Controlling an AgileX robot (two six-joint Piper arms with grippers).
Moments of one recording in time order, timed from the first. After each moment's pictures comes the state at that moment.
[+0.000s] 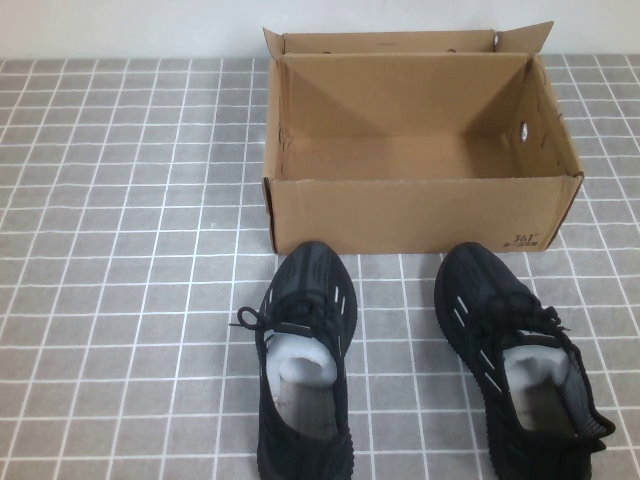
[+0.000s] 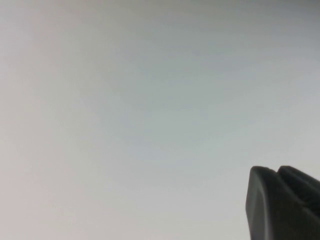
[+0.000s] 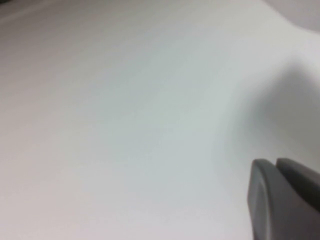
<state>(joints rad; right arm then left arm) 0.03 -0.02 -0.21 0.20 -0.60 0.23 -0.08 -0.01 -0.17 -0.04 -0.59 -0.28</state>
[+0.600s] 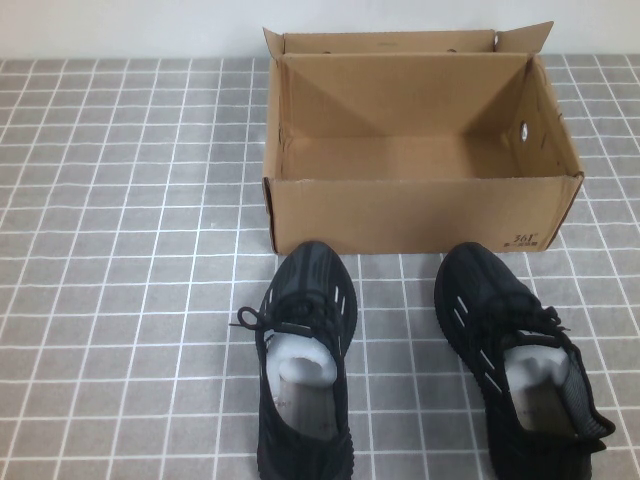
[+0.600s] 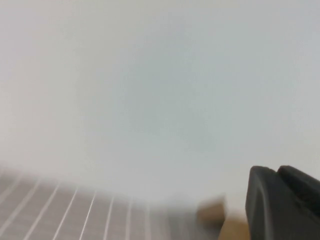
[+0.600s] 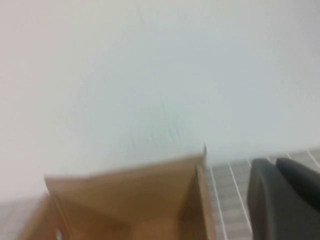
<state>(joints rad) 0.03 0.47 -0.60 0.27 0.18 0.08 -0.08 0.17 -0.49 0.12 0.17 -0.46</state>
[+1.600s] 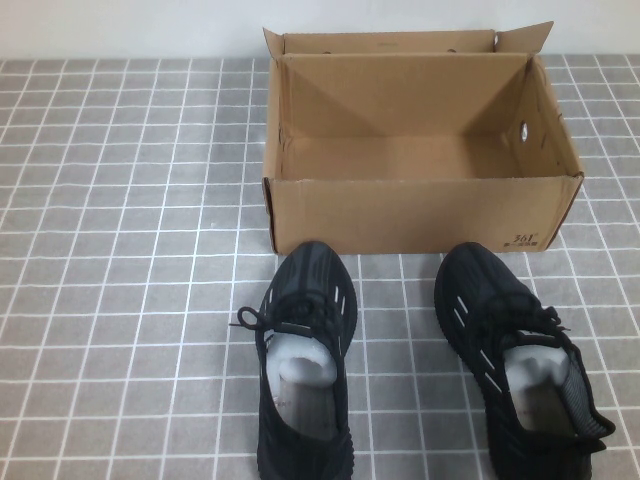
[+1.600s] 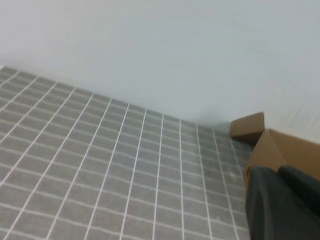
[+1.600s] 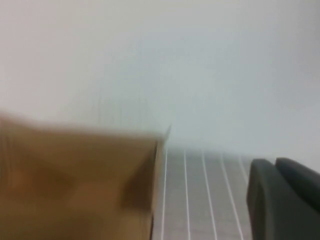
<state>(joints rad) 0.03 0.45 -0.61 0.17 0.27 -0.16 -0.08 0.23 -0.49 0.12 0.43 -0.46</state>
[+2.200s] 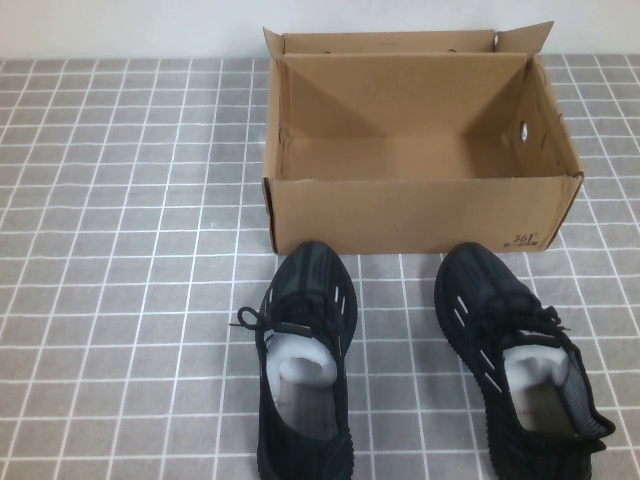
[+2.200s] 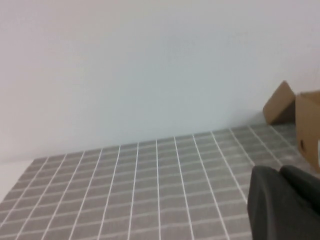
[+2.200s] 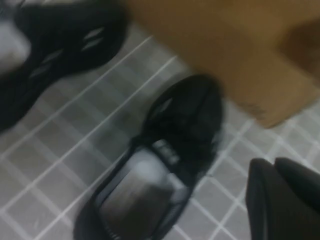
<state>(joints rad) 0.22 0.83 -0.92 0.32 0.93 -0.65 -0.08 0.13 -0.14 0.33 0.02 -0.21</state>
